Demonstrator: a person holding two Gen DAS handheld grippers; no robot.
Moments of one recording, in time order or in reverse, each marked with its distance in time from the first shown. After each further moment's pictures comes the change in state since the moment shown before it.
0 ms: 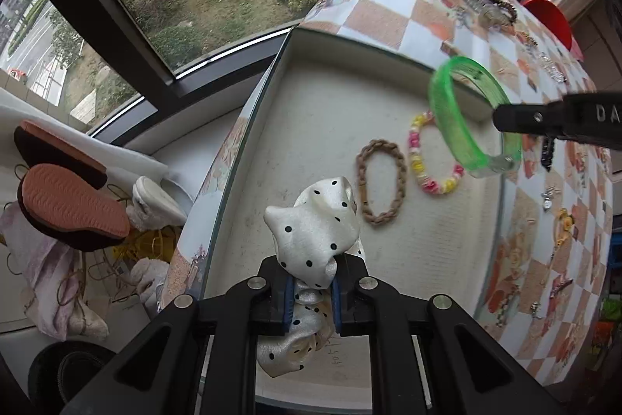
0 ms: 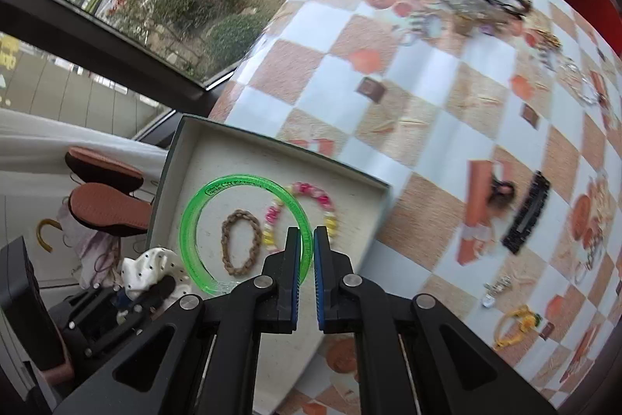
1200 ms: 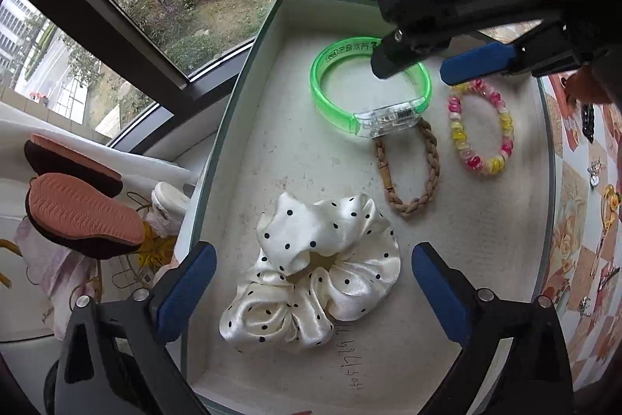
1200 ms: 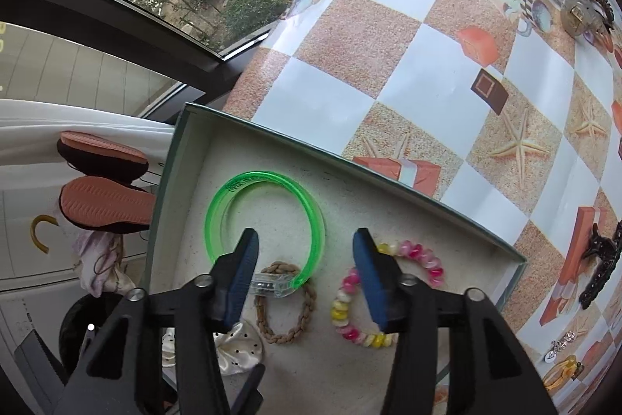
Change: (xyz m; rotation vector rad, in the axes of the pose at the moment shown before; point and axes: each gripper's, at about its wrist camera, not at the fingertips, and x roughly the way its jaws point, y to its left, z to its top) left arm 0.030 -0.016 -0.009 0.082 0.002 0.124; right arm 0.066 0.028 0.034 -0.022 0.090 0.083
